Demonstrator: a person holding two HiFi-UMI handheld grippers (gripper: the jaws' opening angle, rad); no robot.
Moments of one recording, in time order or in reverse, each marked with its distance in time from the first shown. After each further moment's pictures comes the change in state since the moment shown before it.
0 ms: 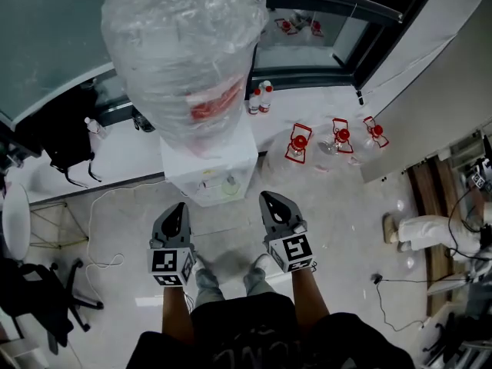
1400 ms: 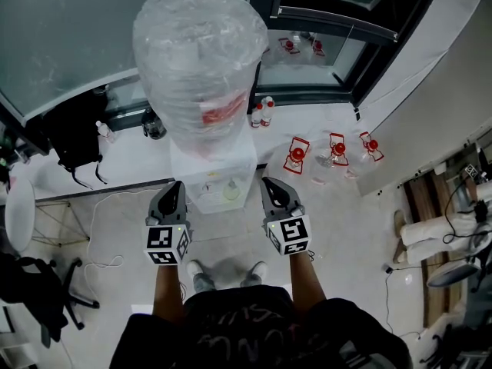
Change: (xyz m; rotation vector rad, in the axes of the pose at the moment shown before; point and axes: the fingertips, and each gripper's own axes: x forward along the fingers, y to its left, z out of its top) left arm -0.012 0.016 0.079 0.029 -0.126 0.042; right arm 0.003 -0.009 0.051 -0.092 -0.039 -0.013
